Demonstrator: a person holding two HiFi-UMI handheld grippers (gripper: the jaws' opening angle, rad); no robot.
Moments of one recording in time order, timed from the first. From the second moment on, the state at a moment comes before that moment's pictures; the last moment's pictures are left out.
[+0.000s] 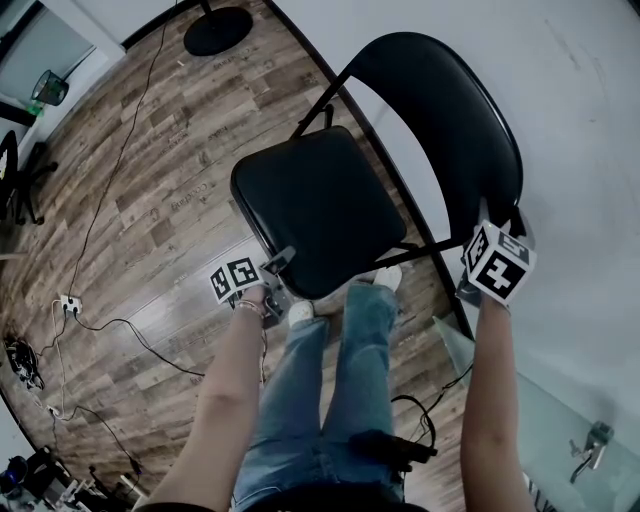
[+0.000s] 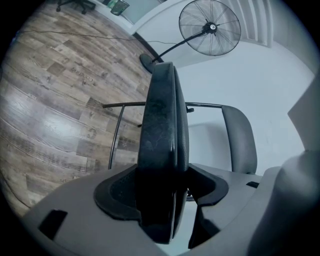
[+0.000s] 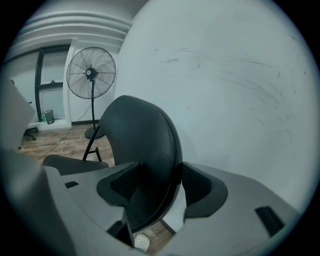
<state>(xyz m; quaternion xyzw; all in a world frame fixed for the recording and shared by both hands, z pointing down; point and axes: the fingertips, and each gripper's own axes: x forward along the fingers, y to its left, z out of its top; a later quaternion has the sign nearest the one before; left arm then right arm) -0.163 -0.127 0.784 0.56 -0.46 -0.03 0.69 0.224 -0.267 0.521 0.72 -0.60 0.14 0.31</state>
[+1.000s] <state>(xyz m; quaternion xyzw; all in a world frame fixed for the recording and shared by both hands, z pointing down) -0.184 -0.112 0.842 0.55 -0.46 -0.05 0.70 0.259 -0.284 0.585 0.74 -0.58 0.18 0.29</state>
